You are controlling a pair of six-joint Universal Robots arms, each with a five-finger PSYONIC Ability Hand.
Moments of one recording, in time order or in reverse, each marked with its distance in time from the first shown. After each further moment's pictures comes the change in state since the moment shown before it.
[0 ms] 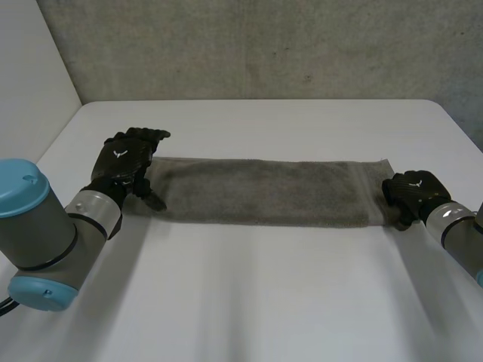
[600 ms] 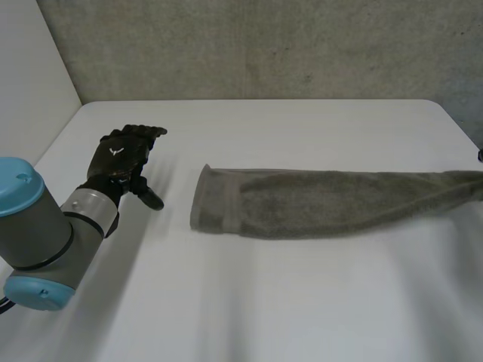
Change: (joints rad) left arm 0.008 0.020 -0.007 0.000 -0.003 0.000; right arm -0.165 -0.089 -0.115 0.008 0.242 -0.287; left_hand -0.002 0.000 0.000 0.000 0.000; right_hand 0.525 0.515 0.550 0.548 0.539
